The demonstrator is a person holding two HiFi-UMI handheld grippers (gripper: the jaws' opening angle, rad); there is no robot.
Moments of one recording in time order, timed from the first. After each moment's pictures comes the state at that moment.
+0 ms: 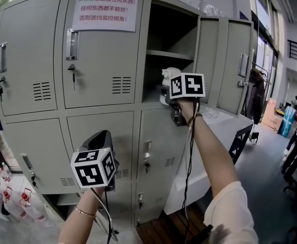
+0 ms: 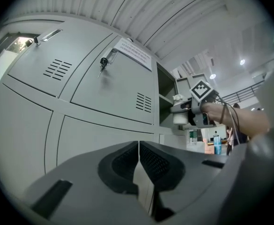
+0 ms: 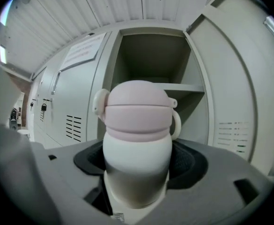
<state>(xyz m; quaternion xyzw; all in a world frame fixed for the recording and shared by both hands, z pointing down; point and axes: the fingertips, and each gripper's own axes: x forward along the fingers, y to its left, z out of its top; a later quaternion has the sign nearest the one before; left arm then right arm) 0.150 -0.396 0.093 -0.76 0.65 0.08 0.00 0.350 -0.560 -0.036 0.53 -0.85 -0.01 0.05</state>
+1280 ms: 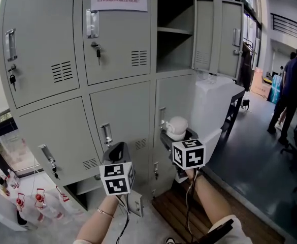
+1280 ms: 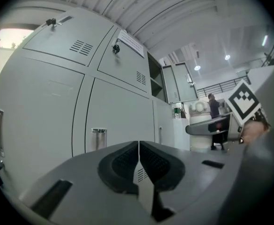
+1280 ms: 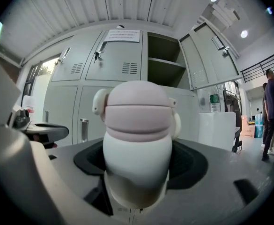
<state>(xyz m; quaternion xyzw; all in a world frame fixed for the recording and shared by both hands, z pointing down) 0.101 -0.334 0.235 -0.82 0.58 0.00 0.00 0.286 -0.361 0.217 0.60 -0.79 0.00 0.08</state>
